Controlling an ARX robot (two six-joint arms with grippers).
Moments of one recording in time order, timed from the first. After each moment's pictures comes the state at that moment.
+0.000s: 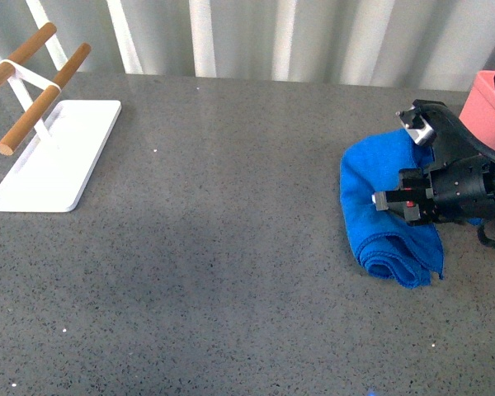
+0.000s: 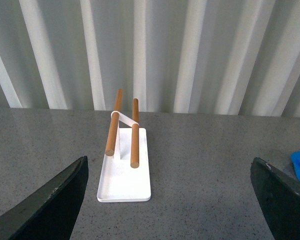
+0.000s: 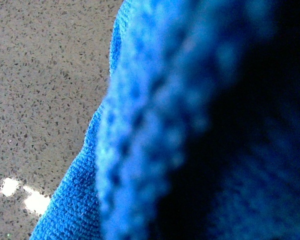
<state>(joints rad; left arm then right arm) 0.00 0.00 0.02 0.00 0.00 0.00 0.07 2.18 0.97 0.28 -0.30 -0.07</state>
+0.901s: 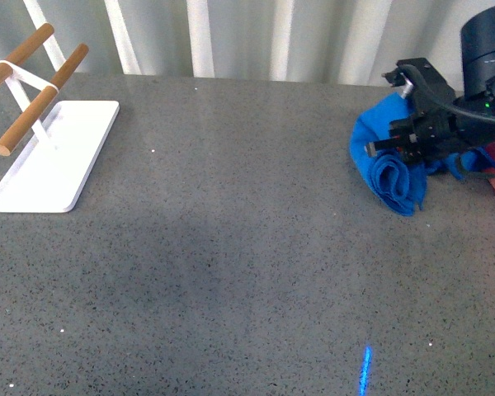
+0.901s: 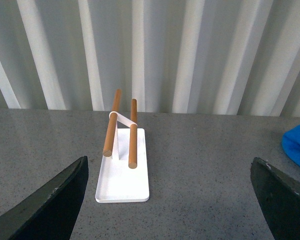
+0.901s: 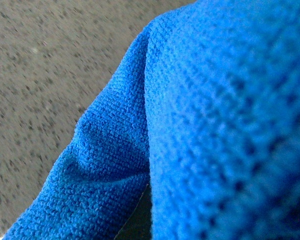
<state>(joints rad) 0.00 0.00 0.02 0.00 0.00 0.00 0.09 2.41 1.42 0.14 -0.21 -0.19</state>
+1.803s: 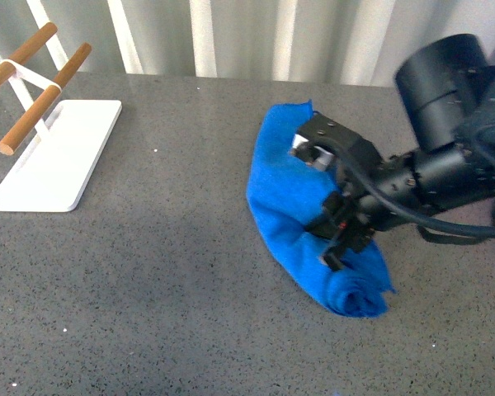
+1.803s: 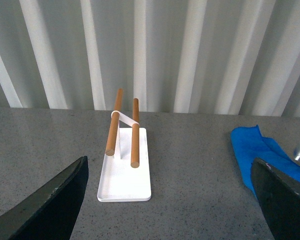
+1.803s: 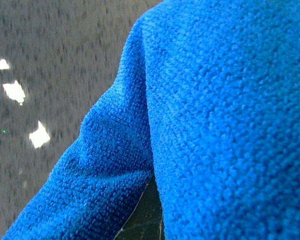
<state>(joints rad) 0.00 0.00 0.02 0.00 0.00 0.00 0.26 2.17 1.05 0.06 -0.45 -0.54</state>
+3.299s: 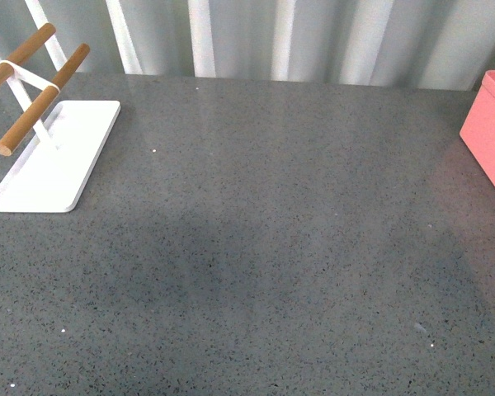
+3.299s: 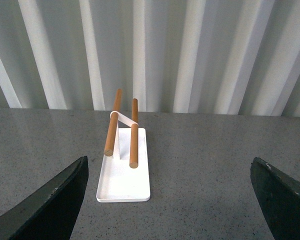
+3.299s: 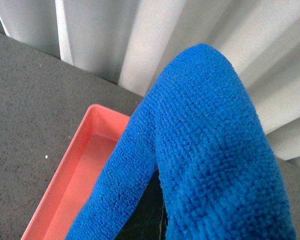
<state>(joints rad) 0.00 0.00 0.02 0.00 0.00 0.00 -0.48 1.68 1.35 -0.23 -0.50 -0.65</state>
